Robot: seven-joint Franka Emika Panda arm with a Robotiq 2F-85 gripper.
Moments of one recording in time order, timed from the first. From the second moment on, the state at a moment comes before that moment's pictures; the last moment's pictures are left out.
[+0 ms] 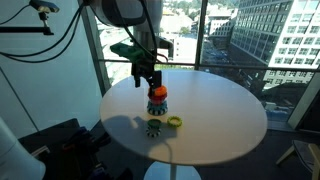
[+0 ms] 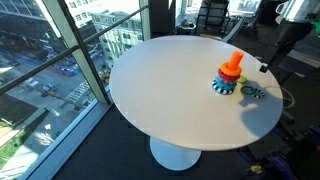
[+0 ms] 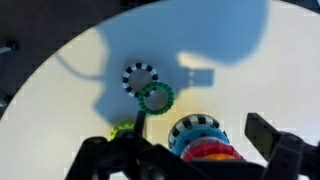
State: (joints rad) arm -0.03 -0.12 -0.09 -2.46 0.02 2.22 -0.18
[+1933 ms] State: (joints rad) arm -0.05 0.23 -0.09 -2.42 -0.01 2.52 -0.17
